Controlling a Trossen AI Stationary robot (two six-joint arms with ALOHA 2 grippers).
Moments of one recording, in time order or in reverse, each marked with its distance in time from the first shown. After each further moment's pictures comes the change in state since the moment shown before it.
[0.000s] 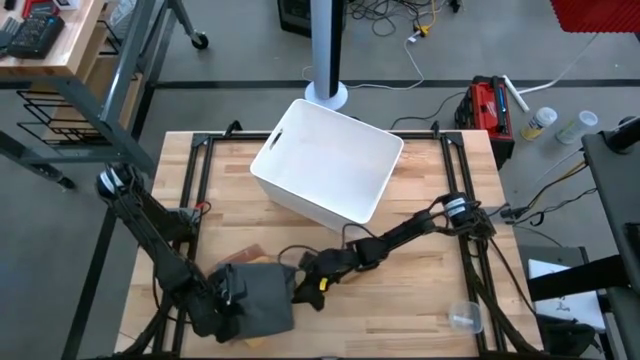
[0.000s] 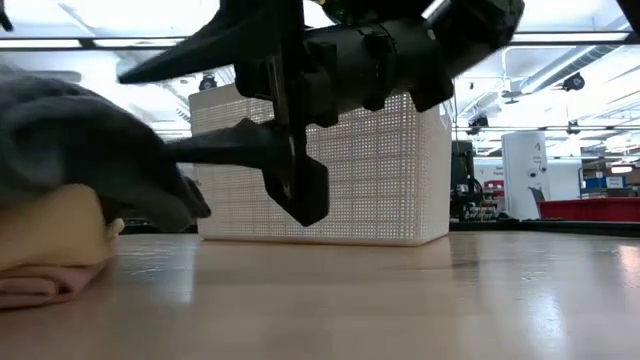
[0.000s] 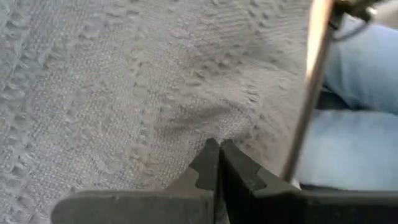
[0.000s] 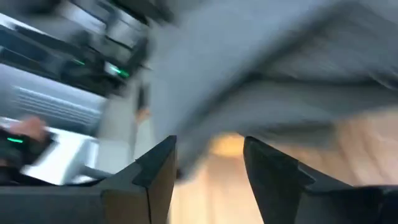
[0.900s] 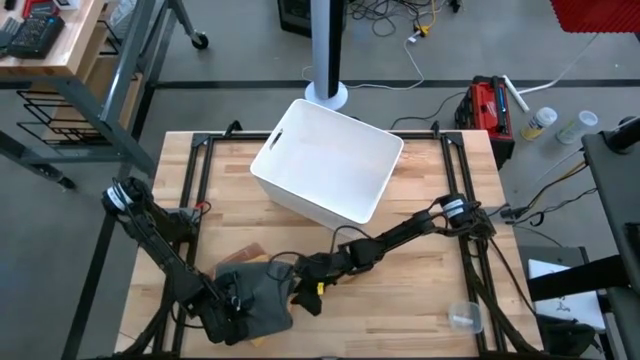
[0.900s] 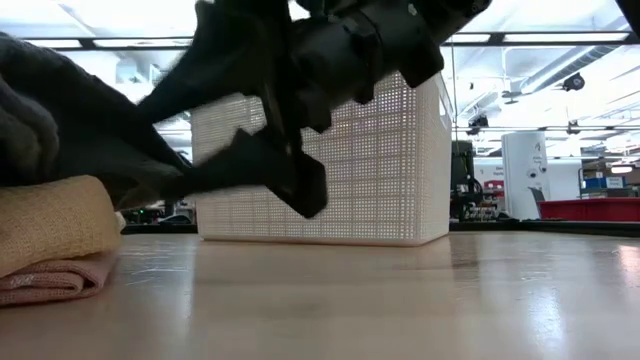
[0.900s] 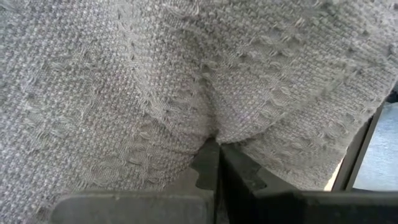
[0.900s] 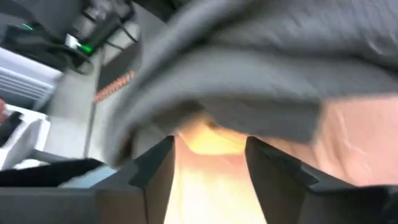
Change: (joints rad) left arm 0.008 0.177 -0.034 0.083 0.046 -0.031; right arm 0.004 0.018 0.133 -0.278 0.043 -0.161
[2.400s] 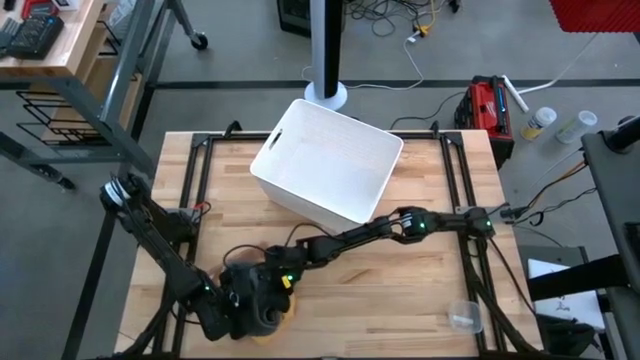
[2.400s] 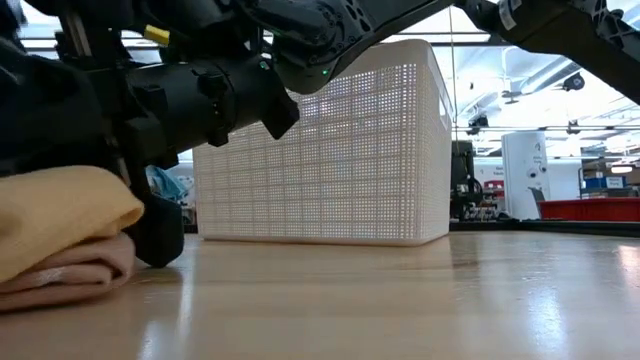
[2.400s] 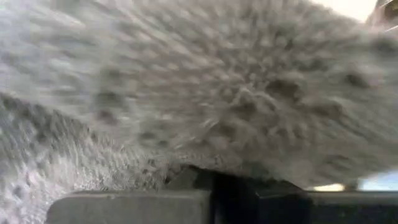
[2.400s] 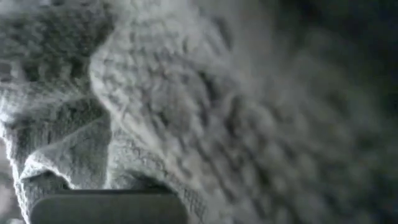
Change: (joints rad) left arm 0.009 -0.058 -0.027 0.059 -0.251 0.070; right arm -0.099 0.470 0.690 -0.257 -0.426 -0.010
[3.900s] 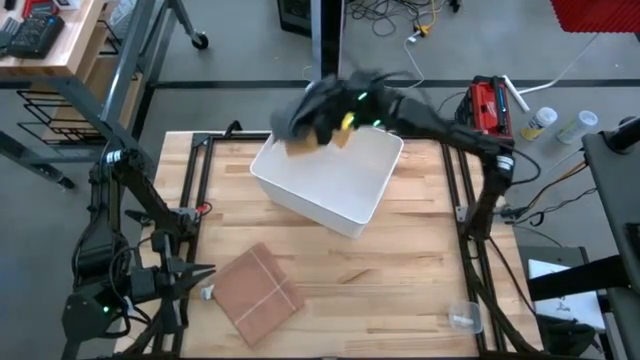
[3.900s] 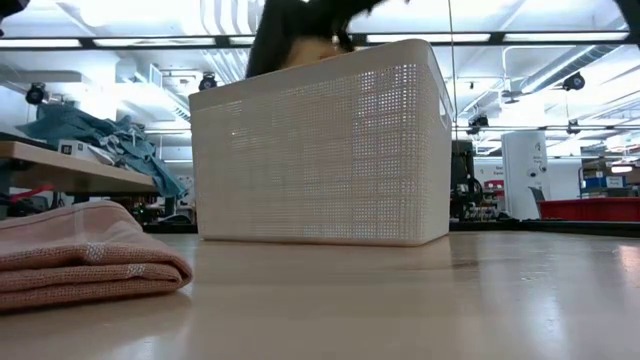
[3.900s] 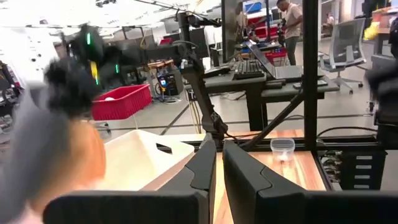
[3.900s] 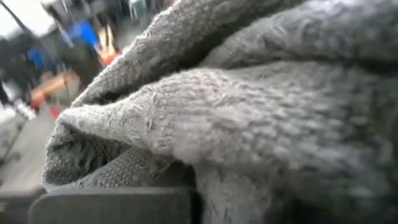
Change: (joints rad) left arm -0.367 -0.312 0.444 -0.056 -1.118 0.982; right arm -0.574 -0.865 -0.205 -0.360 0.445 -0.378
